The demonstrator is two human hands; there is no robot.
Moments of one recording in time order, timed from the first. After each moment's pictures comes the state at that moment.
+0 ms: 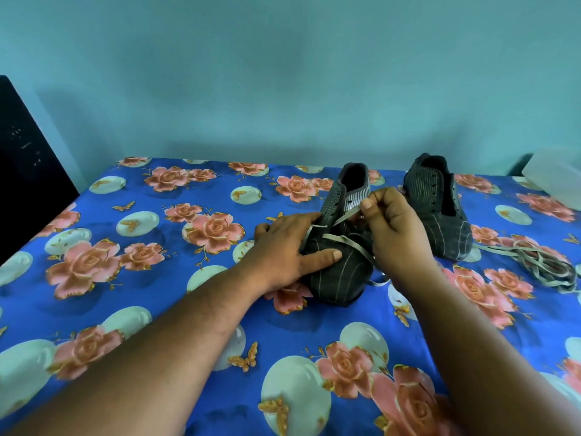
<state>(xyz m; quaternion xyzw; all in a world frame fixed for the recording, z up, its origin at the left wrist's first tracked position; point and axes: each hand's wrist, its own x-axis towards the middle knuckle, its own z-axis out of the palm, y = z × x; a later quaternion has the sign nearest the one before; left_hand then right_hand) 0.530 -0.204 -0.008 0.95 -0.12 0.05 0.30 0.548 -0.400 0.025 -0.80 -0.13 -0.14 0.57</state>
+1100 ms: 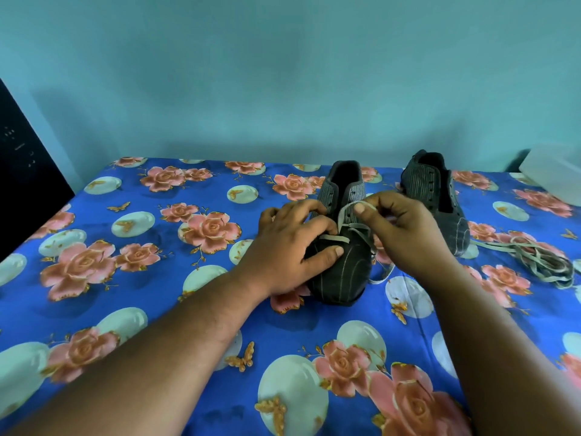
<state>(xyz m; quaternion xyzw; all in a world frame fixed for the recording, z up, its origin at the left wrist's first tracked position) 0.526 -0.211 -0.007 0.93 -0.22 0.22 0.21 0.549 -0.423 0.037 -0.83 -0.17 -0.09 0.52</state>
